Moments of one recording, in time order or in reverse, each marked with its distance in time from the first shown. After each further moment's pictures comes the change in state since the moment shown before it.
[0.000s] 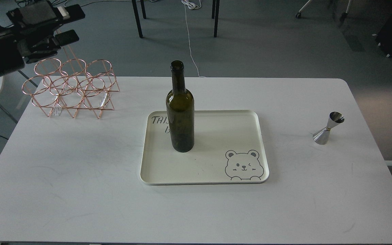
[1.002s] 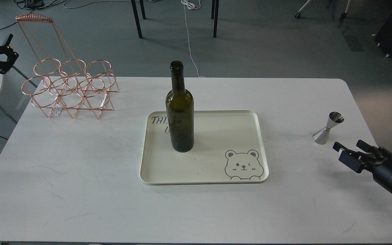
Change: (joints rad) left arm 0.003 -0.292 0.086 0.899 -1.352 -0.091 0.013; right arm -0.417 -0.225 -0.355 0.674 -1.023 -0.867 -0.011
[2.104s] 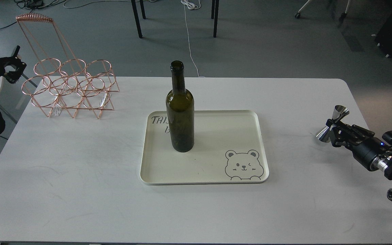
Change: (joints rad) left arm 0.002 -0.133 -0.003 0.150 -0.061 0.000 -0.011; right arm 0.112 0.315 0.027 -0.375 -0.117 0.000 -0.007
